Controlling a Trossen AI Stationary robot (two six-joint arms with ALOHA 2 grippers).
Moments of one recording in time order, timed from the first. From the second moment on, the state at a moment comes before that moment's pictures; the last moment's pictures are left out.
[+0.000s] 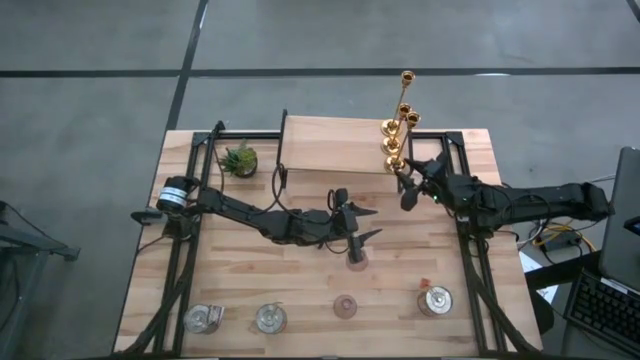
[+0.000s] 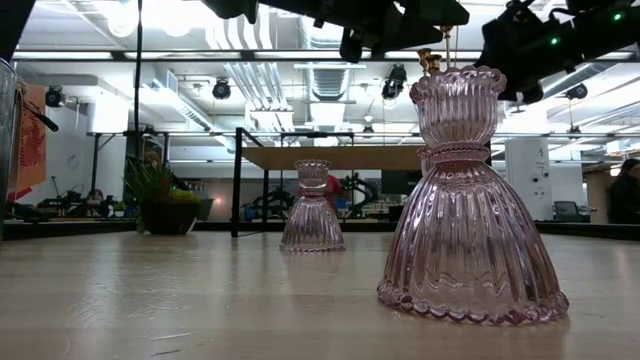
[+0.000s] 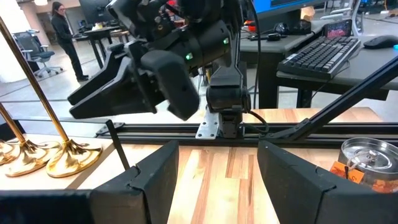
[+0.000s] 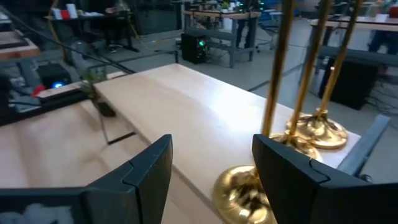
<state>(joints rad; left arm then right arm) -0.18 1.88 1.32 0.51 -0.41 0.07 -0.04 0.66 0.37 0.09 0.68 0.18</state>
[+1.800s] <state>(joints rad) -0.21 1.78 1.30 0.32 -0.24 0.05 0.57 0.84 0.30 0.19 0.58 0.36</state>
